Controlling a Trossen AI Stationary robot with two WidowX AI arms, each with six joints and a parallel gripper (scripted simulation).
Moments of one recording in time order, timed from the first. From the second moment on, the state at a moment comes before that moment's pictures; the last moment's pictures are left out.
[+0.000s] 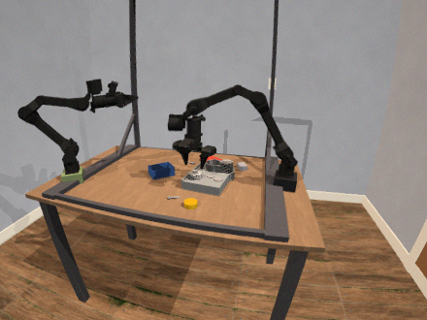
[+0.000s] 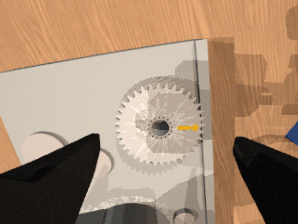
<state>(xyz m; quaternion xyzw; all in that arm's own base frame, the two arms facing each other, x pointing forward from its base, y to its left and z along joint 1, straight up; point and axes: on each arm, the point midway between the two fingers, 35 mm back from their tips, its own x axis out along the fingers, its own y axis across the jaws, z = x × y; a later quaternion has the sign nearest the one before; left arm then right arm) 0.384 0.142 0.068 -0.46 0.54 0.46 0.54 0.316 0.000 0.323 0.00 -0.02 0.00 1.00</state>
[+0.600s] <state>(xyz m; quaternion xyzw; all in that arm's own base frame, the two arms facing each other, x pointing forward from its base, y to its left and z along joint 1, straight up) 0.382 0.141 0.041 -0.46 0.54 0.46 0.54 0.316 0.000 0.323 0.00 -0.02 0.00 1.00</state>
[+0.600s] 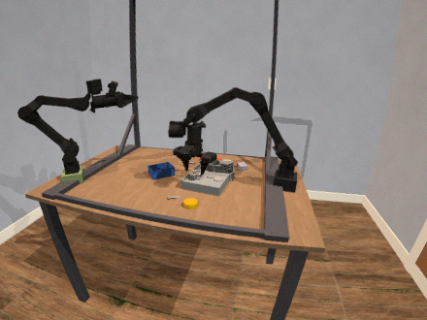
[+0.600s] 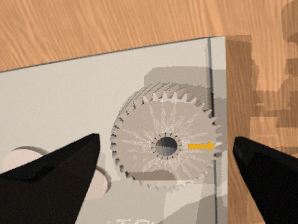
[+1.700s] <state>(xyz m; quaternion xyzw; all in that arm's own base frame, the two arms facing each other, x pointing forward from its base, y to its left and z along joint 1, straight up) 0.383 0.140 0.024 -0.46 0.54 0.46 0.54 0.316 0.000 0.323 0.00 -0.02 0.00 1.00</state>
